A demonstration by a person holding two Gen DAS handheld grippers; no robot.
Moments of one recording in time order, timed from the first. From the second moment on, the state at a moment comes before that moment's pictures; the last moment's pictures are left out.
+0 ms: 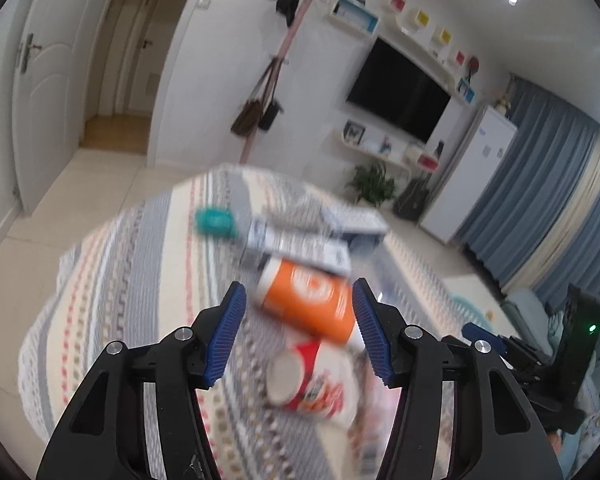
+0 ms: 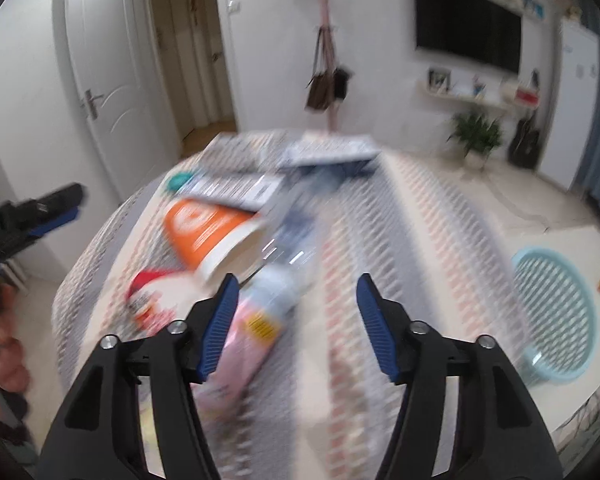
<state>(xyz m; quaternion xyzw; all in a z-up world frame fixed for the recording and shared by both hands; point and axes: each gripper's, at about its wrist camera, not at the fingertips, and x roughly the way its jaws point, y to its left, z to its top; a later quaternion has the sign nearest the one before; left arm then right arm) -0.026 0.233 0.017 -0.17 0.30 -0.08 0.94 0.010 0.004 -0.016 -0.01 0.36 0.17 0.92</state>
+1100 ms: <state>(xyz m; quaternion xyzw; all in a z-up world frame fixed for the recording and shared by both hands) 0.001 0.177 -0.072 -0.13 0.42 -0.09 0.89 -0.004 0.017 -0.061 -0.06 0.45 0.14 0.88</state>
